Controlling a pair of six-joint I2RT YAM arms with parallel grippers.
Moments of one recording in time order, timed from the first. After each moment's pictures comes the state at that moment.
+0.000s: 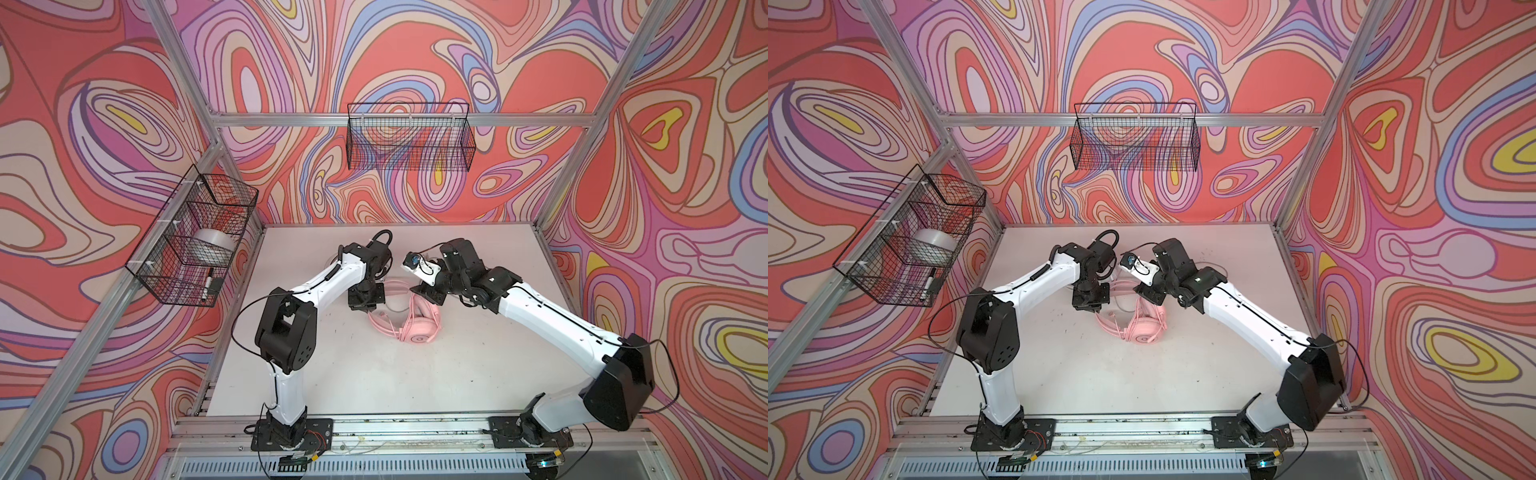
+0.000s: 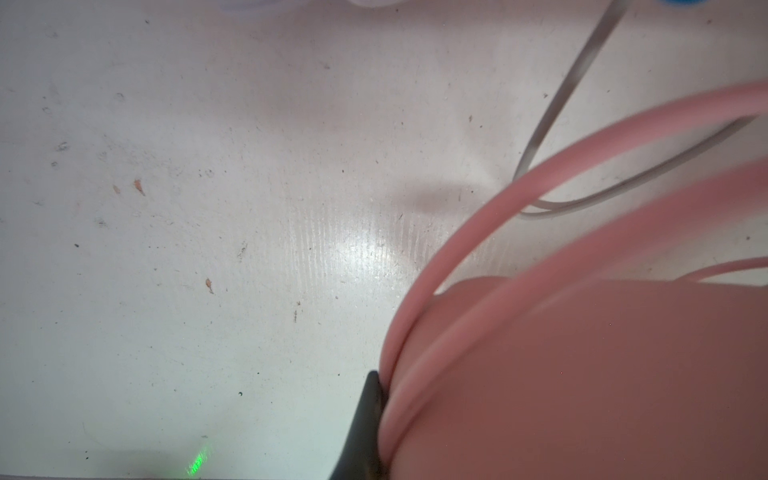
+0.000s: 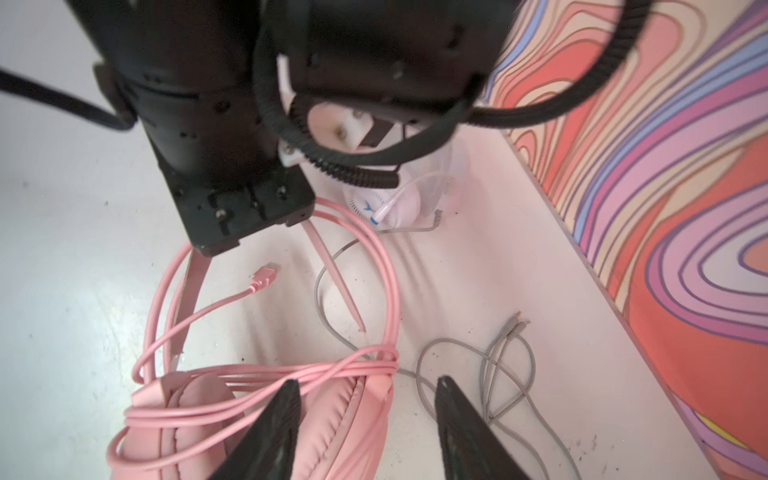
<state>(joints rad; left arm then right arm) -0.53 1.90 1.58 -1.21 0.03 -0.65 0.63 1.44 1.27 -0.50 -0.16 -0.46</state>
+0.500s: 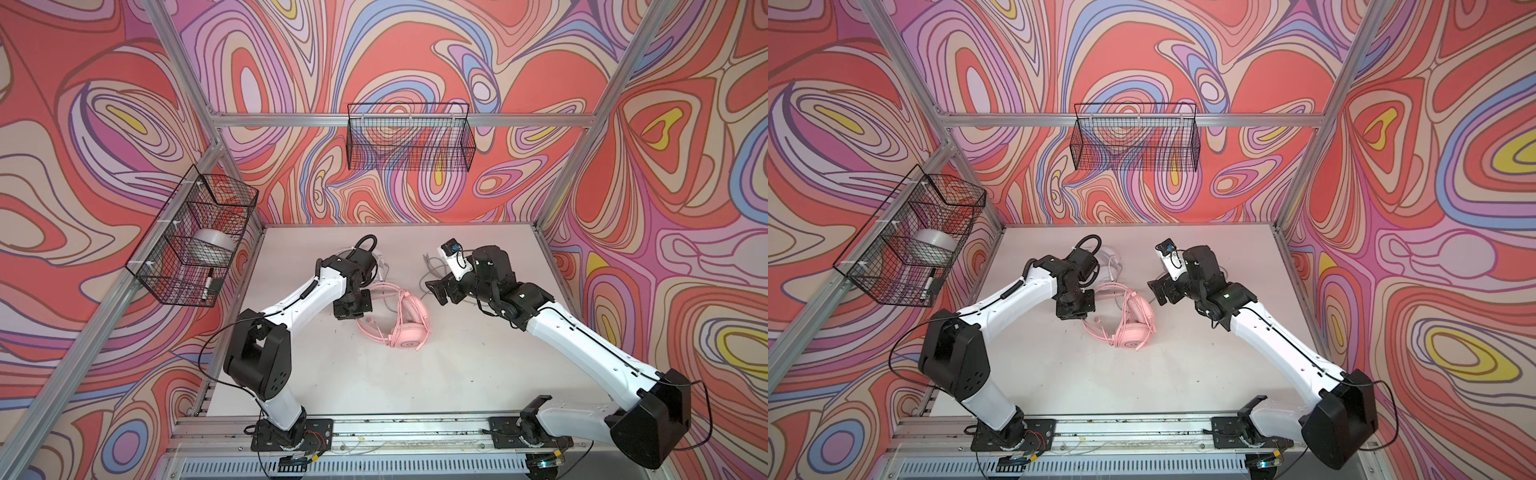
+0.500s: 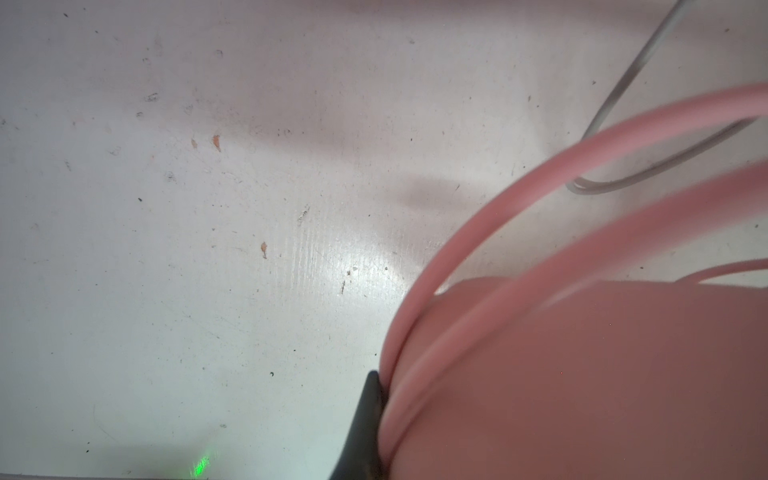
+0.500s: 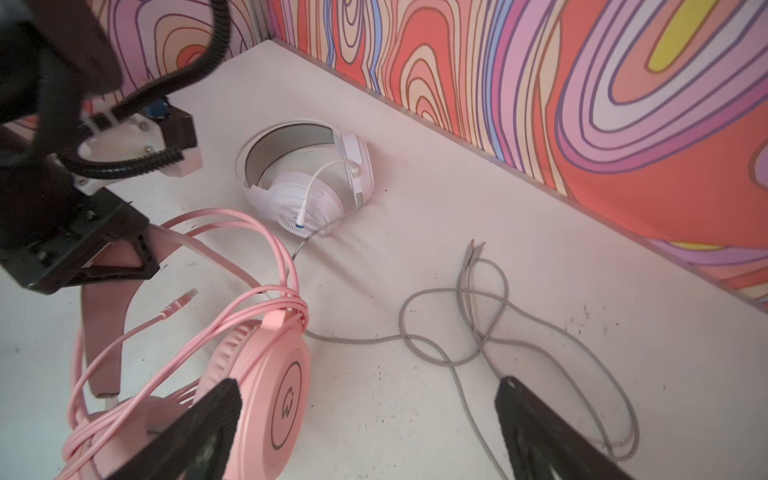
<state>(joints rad) -0.49 1.65 1.32 -1.11 0.00 -0.67 0.53 1.26 1.08 -0.38 -0.08 -0.07</state>
